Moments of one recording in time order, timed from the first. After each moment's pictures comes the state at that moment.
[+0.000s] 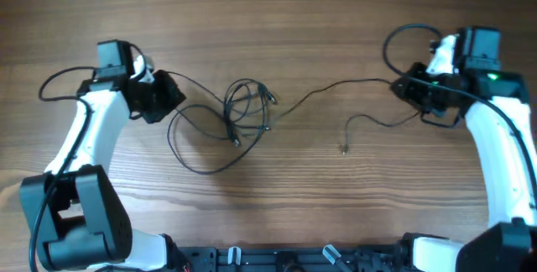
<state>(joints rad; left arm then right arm) 0.14 1.65 1.06 -0.65 0.44 -0.54 -0.10 1.46 1.18 -0.89 -0.35 0.36</state>
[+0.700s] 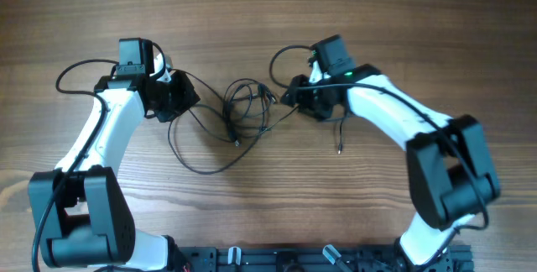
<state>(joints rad) 0.05 1.65 1.06 -0.64 0.42 -0.54 0.43 1.90 1.18 -0.46 -0.42 0.76</state>
